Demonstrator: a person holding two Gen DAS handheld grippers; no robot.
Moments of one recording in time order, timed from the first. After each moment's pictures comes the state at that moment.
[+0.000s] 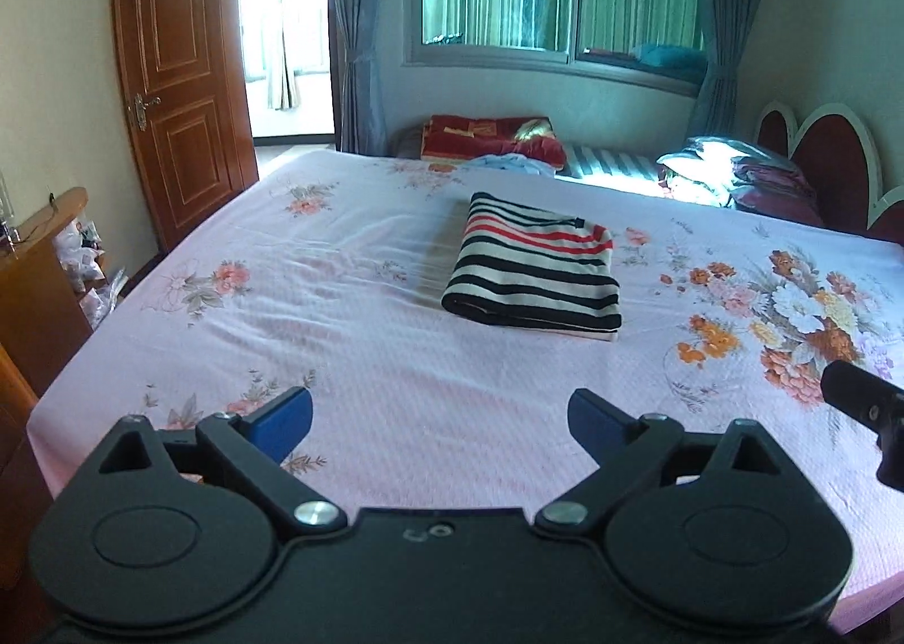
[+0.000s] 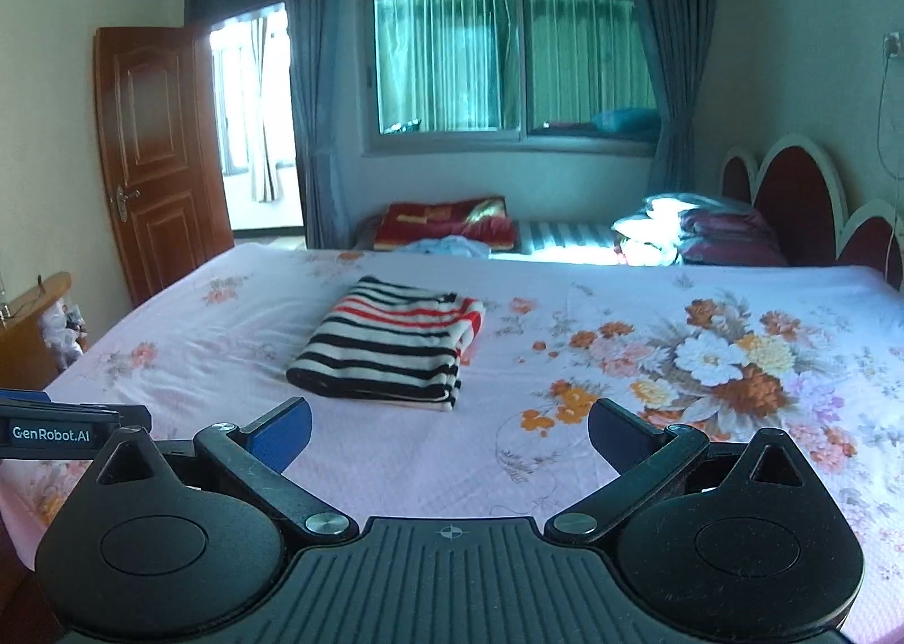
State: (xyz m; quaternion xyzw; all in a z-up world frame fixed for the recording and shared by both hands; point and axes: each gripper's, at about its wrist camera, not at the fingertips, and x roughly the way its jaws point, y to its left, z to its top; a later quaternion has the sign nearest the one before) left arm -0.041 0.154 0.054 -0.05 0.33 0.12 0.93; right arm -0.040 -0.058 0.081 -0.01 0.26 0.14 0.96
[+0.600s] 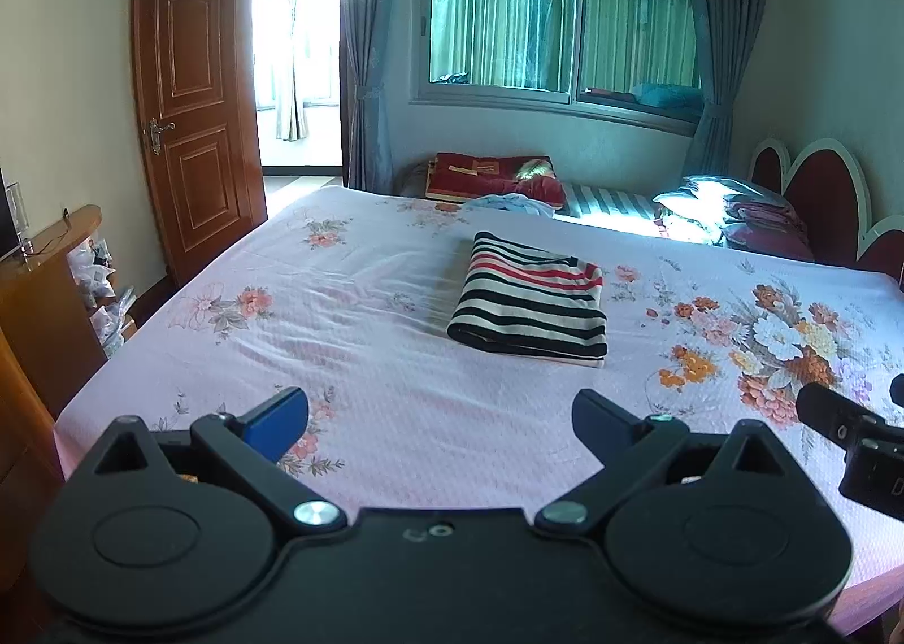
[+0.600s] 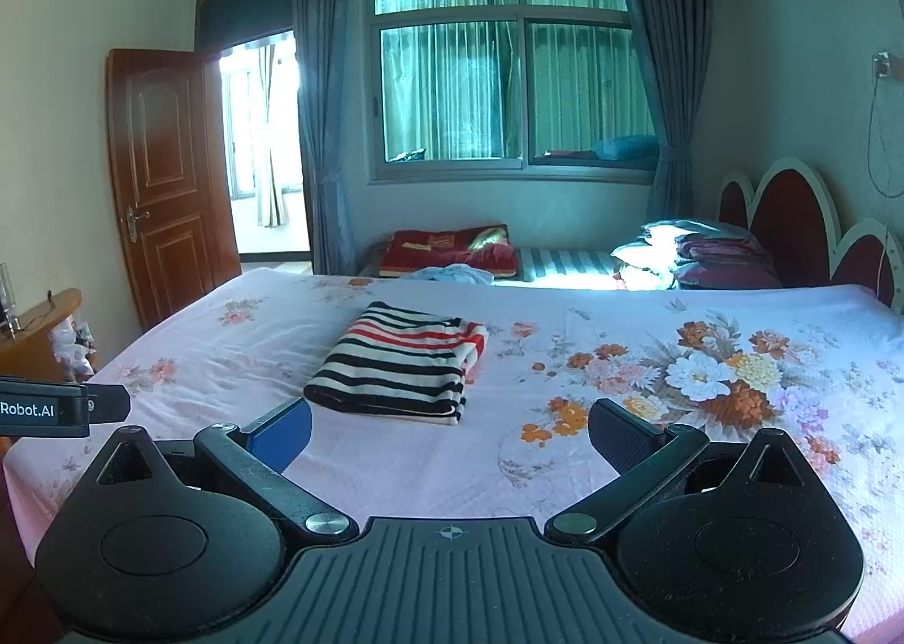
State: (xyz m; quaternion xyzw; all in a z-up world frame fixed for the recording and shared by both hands) left arm -0.086 0.151 0.083 -0.05 0.30 0.13 0.95; right arm -0.078 -0.069 0.096 0.00 0.23 0.14 0.96
